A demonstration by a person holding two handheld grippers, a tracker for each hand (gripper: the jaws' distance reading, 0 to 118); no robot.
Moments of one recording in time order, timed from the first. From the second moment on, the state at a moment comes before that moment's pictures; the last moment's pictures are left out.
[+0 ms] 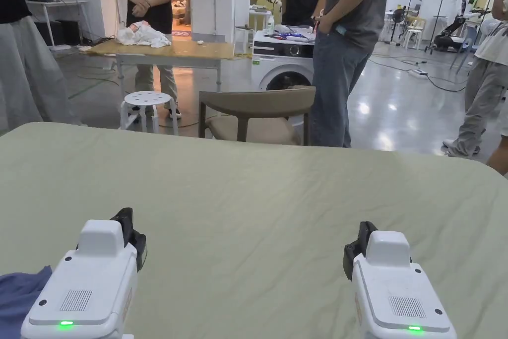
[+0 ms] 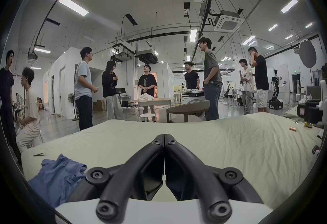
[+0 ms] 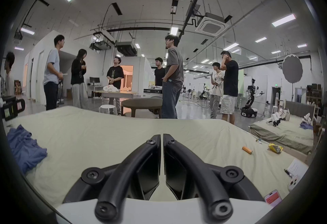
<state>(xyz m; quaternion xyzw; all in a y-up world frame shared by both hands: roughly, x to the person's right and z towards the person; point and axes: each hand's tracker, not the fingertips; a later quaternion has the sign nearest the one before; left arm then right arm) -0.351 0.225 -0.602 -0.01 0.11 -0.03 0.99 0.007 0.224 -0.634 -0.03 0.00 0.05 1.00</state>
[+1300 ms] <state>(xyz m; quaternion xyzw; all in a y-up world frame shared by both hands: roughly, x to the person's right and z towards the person) -0.359 0.225 -0.596 -0.04 0.09 0.07 0.99 0.002 0.231 -0.636 -0.08 0.02 0.02 1.00</state>
